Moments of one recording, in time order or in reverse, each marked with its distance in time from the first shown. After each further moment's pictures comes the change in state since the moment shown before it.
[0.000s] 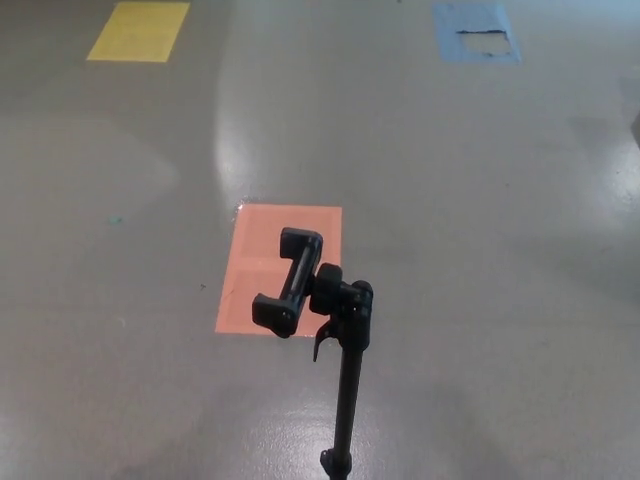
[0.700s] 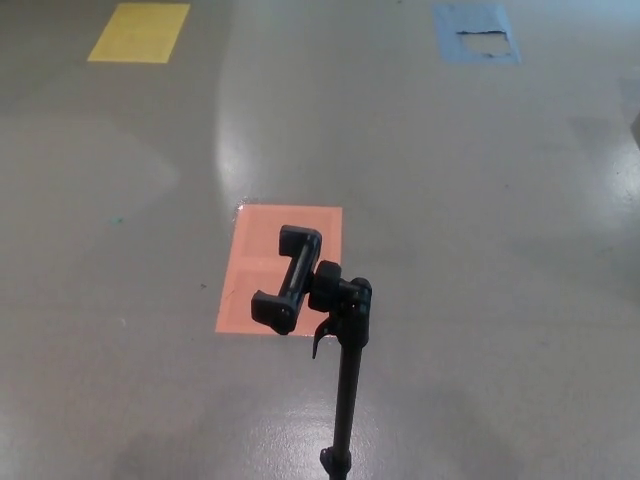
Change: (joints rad) left_arm -0.079 0.003 0.034 -0.011 -0.007 -0.155 0.009; right_arm -0.101 -0.003 -0.004 -0.004 -0.021 -0.048 -0.030
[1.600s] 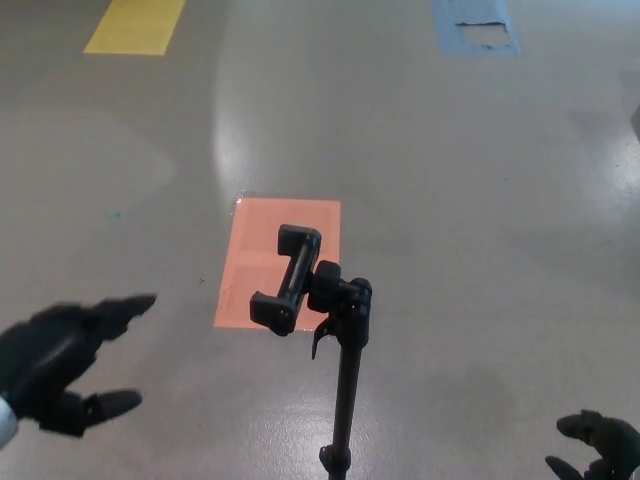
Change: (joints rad) left_arm -0.181 0.239 -0.201 -0.590 0.230 -0.191 0.176; right_arm -0.161 -0.039 -0.067 -0.027 0.008 -0.017 0.001
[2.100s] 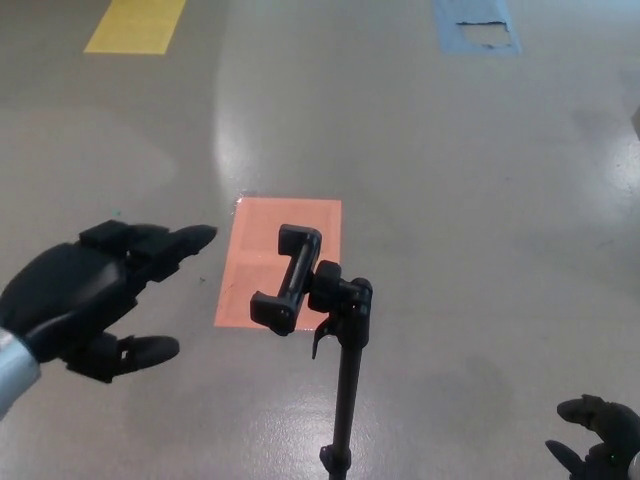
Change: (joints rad) left_arm -0.020 0.038 0.045 -0.288 0.024 -0.003 -0.056; right_arm -0.025 -0.005 -0.014 0.001 0.001 0.002 0.015
